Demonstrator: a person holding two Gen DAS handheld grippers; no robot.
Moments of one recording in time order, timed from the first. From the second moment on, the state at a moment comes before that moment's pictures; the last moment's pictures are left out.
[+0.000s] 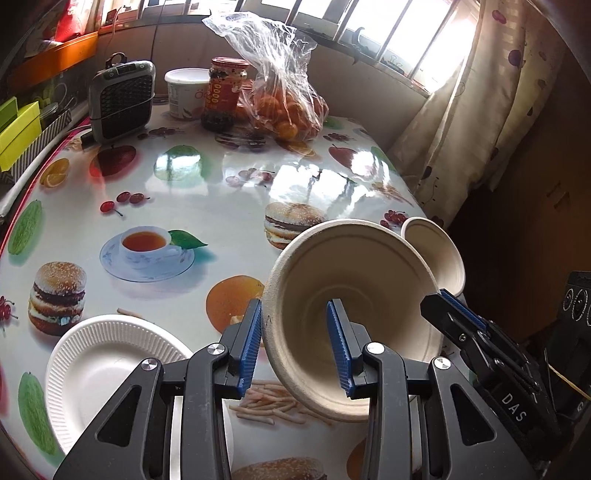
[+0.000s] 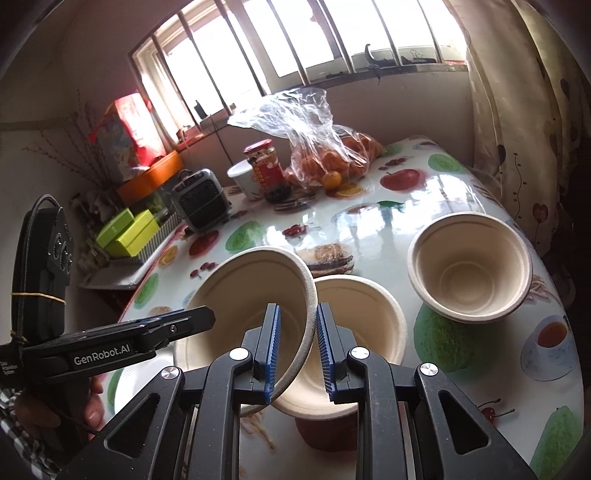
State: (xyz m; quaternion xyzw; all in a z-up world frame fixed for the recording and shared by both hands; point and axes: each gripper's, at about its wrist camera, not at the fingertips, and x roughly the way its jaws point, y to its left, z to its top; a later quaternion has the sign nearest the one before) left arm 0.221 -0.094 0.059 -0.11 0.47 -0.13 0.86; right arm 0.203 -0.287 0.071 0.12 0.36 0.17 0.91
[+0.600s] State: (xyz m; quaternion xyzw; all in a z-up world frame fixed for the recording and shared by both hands) left arm 0.245 -0.128 0.040 -0.10 0.49 -0.15 0.85; right arm 0.218 -0.316 0.054 0.13 0.37 0.13 0.91
